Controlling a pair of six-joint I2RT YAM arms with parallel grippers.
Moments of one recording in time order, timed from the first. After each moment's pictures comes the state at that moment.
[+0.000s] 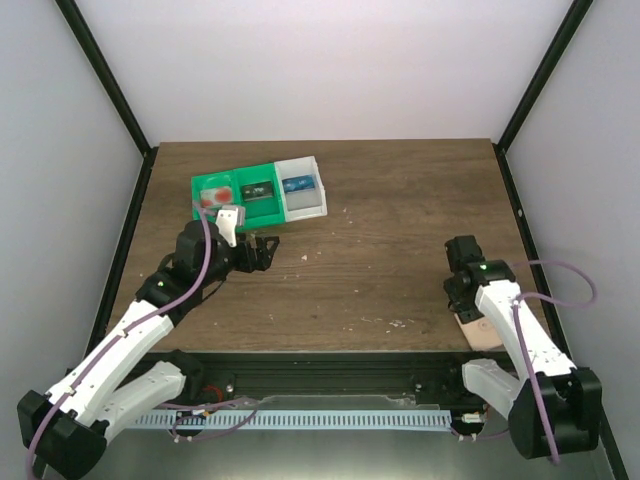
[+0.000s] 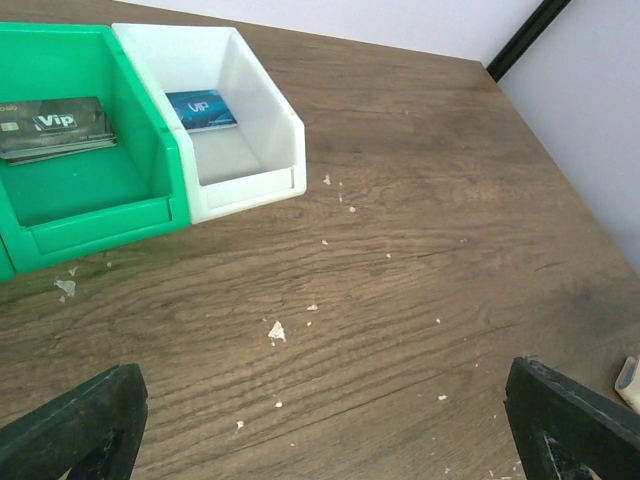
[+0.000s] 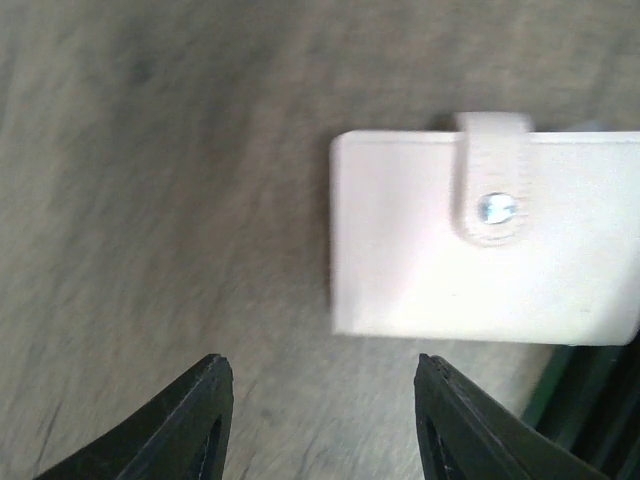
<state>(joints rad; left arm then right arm) -0.51 0.87 0.75 -0.36 0.10 -0.41 0.13 1.01 0.69 -1.05 0.29 1.32</state>
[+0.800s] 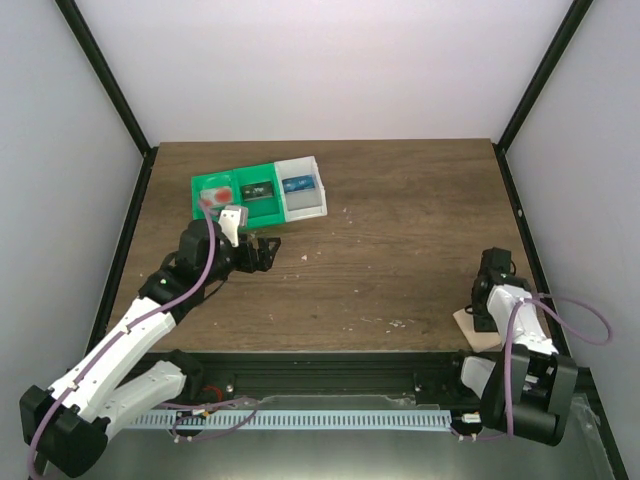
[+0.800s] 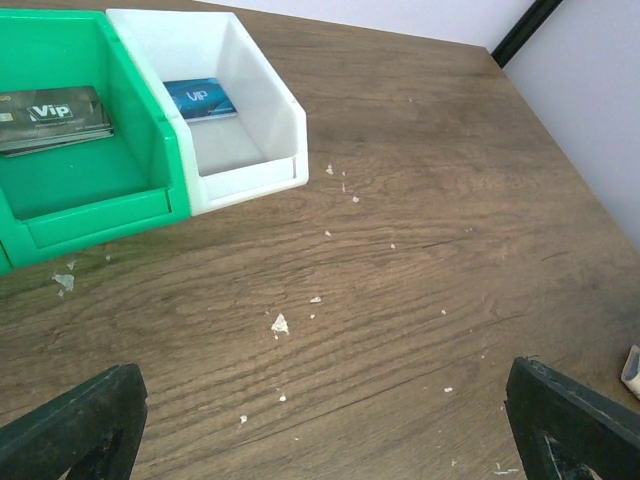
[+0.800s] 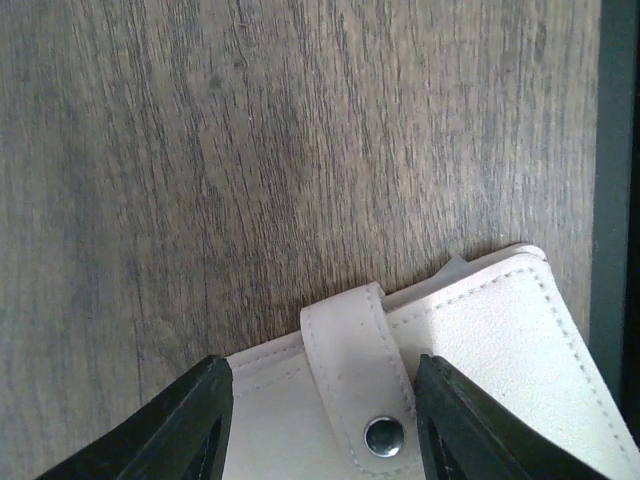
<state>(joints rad) -0.51 0.89 0.75 -0.36 0.11 -0.39 -0.27 1.07 0.53 -0.82 0.29 1.36</state>
